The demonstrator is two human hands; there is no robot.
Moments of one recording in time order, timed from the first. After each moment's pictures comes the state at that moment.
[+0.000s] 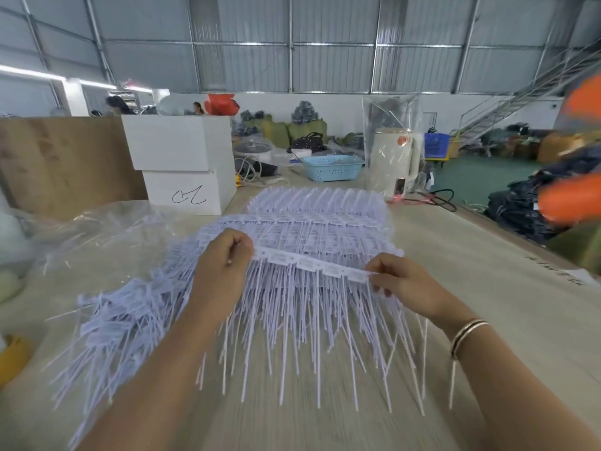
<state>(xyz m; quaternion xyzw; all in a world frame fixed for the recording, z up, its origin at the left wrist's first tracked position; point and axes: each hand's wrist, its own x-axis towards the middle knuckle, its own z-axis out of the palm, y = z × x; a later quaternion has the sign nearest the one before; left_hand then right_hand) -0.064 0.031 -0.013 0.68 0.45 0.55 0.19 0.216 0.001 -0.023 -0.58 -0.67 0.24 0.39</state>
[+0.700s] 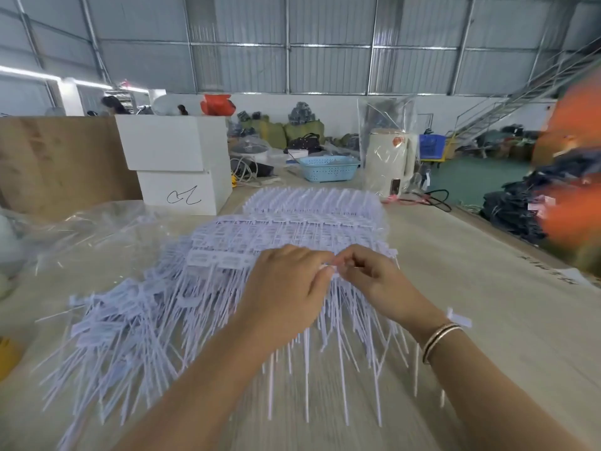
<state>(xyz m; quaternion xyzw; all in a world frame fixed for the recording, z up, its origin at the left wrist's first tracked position) -0.003 -0.013 0.004 0.86 0.39 0.31 -0.05 0.176 -0.010 -0.017 -0.45 -0.71 0.27 0.47</state>
